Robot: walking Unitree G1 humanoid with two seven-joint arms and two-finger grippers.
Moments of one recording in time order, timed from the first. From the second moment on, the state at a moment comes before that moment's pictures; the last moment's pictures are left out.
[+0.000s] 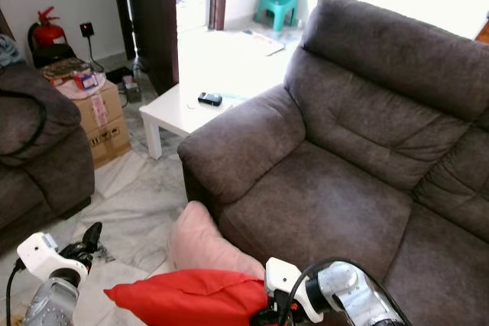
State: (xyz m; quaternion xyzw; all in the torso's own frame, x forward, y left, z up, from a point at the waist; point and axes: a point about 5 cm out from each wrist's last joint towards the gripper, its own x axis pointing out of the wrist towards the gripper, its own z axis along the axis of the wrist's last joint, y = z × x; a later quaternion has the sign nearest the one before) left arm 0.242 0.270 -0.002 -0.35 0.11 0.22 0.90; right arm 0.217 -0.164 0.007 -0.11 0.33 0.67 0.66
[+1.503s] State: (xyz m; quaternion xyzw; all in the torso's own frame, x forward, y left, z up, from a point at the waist) left arm 0.243 0.260 -0.027 -0.39 0.22 0.29 0.85; right arm 0.228 -0.153 0.030 -0.06 0.27 0.66 0.70
